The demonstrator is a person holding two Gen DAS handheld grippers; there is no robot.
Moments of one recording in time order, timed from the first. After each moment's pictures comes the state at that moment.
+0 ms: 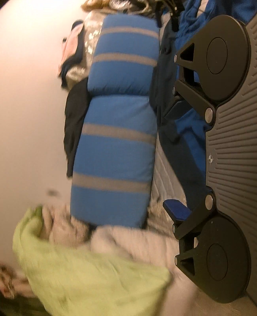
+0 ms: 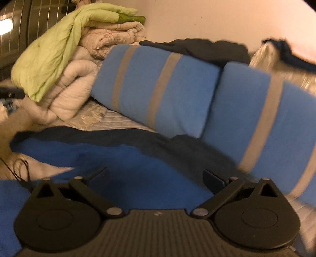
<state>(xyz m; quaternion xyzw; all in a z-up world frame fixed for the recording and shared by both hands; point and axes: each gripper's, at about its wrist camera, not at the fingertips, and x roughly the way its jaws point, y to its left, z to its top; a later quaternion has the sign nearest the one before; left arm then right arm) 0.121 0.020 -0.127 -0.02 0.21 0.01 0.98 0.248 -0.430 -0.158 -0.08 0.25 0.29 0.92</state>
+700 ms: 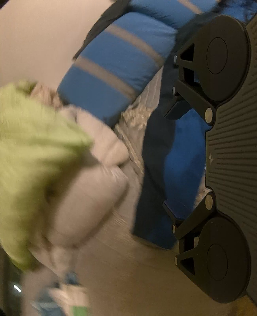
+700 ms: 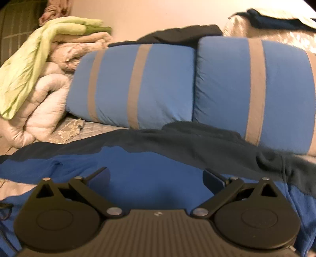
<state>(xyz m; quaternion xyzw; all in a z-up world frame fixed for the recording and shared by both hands) 0.055 0.150 -0.224 -0.25 0.22 0.22 0.92 0.266 -0.421 -0.255 0.01 0.22 0.21 0.95</state>
